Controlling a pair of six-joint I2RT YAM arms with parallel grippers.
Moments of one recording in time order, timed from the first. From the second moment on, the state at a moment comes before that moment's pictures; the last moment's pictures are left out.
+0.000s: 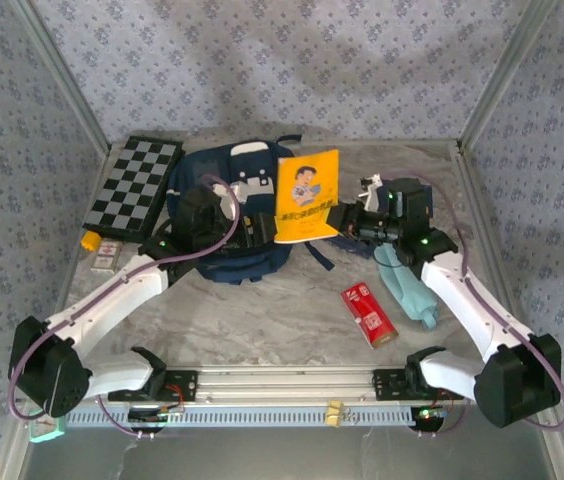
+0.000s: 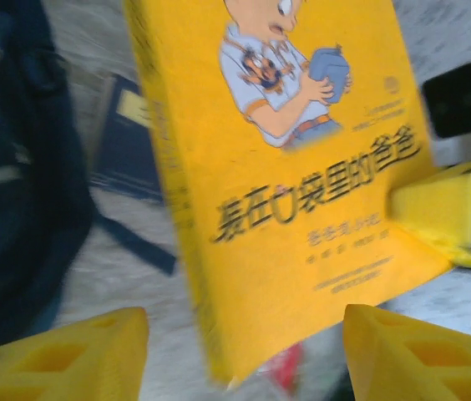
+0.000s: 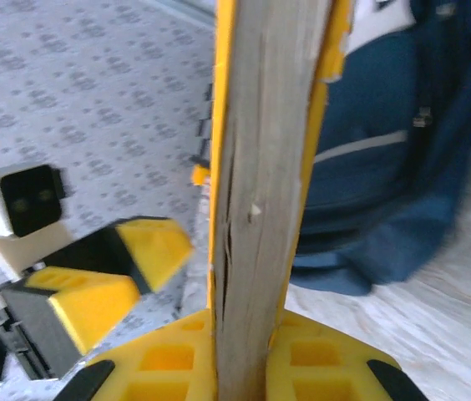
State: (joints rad) left arm -0.62 1.21 0.97 -0.23 0.35 -0.63; right arm 0.31 1.14 0.92 -0.27 -0.68 0.82
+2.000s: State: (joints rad) left arm -0.62 1.82 1.41 -0.63 -0.18 0.19; right arm 0.12 1.04 0.81 -0.49 -0.71 0.72
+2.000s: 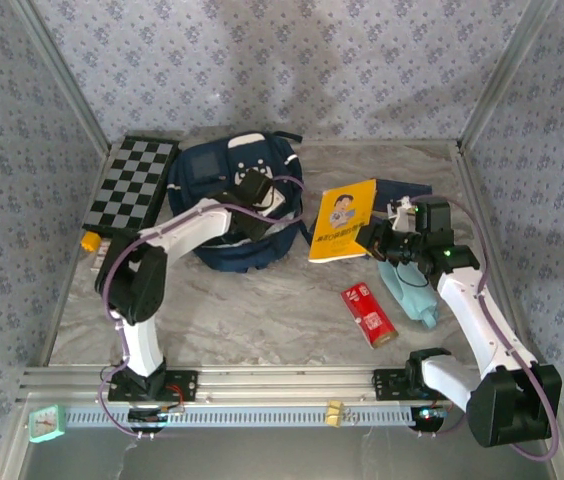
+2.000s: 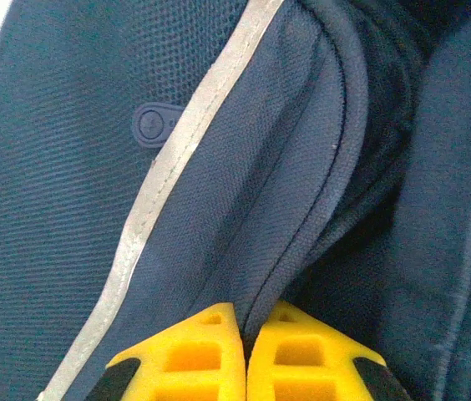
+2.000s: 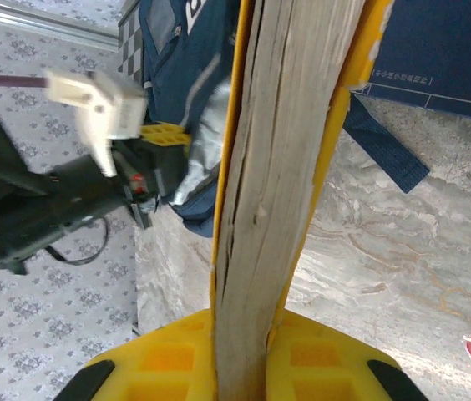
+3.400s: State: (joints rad) left arm -0.60 1.61 1.60 -0.84 -0.25 0.06; right arm 0.61 1.98 1.38 -0.03 -0.56 0.83
